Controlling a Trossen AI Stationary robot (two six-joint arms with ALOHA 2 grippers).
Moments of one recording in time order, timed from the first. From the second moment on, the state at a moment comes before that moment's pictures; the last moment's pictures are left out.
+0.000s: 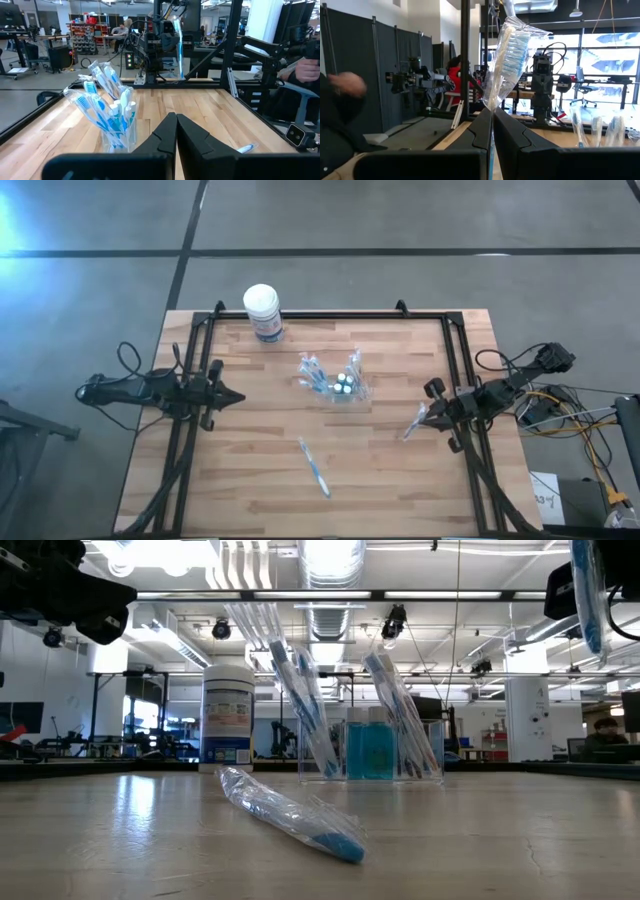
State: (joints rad) left arm -0.13 0.02 0.16 -0.17 -0.08 -0.03; right arm 0.52 0.22 0.01 0.45 0.20 -0.03
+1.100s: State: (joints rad) left arm -0.13 0.02 0.16 -0.15 -0.09 -0.07; right arm 0.52 0.00 0.13 0.03 0.34 -0.04
